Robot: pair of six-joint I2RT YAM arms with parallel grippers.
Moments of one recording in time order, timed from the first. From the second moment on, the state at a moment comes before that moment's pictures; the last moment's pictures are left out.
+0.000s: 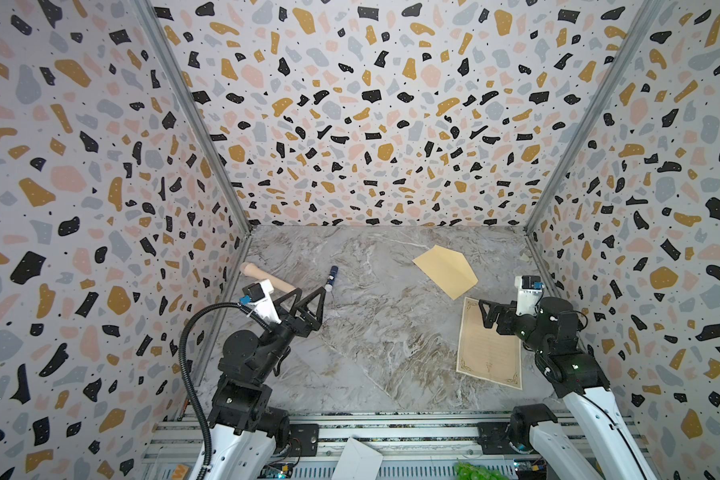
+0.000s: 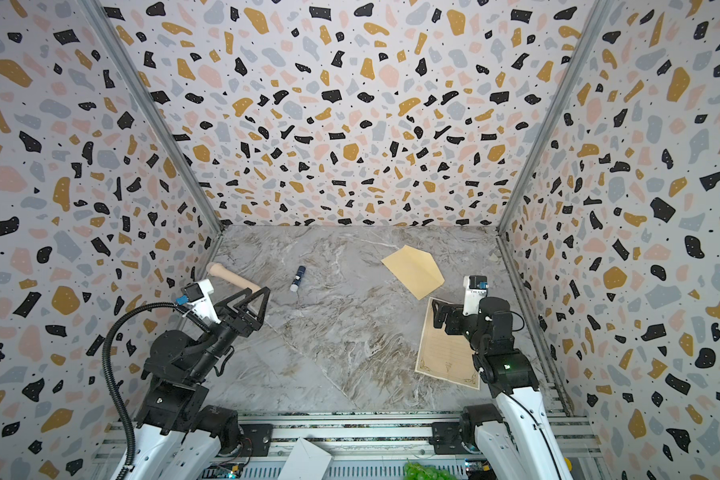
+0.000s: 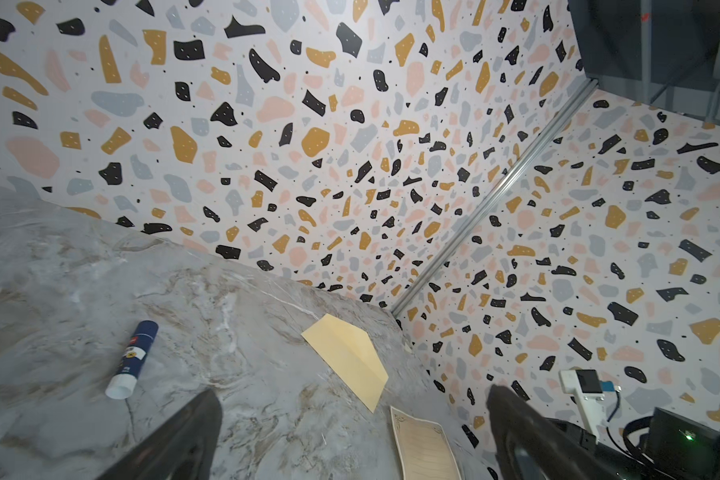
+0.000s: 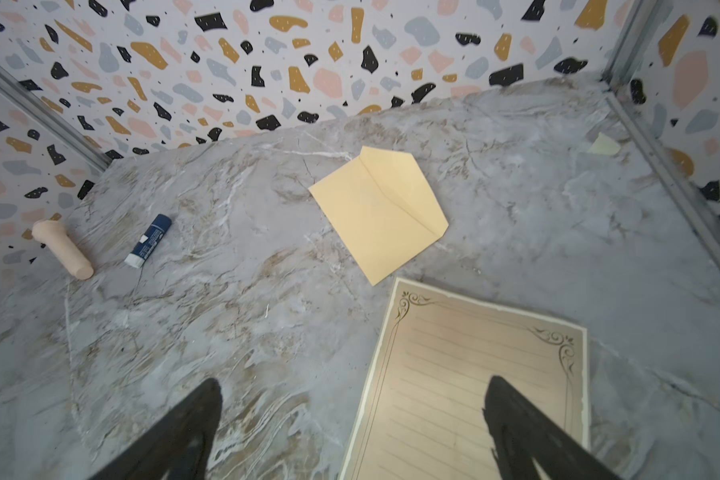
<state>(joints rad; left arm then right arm) -0.24 0.42 0.49 0.00 0.28 -0.68 0.13 0.64 0.65 -0.50 -0.17 0.23</state>
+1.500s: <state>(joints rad) -0.83 1.74 1.14 0.05 0.39 -0.37 -0.30 1.24 0.61 -0.07 -0.26 0.31</state>
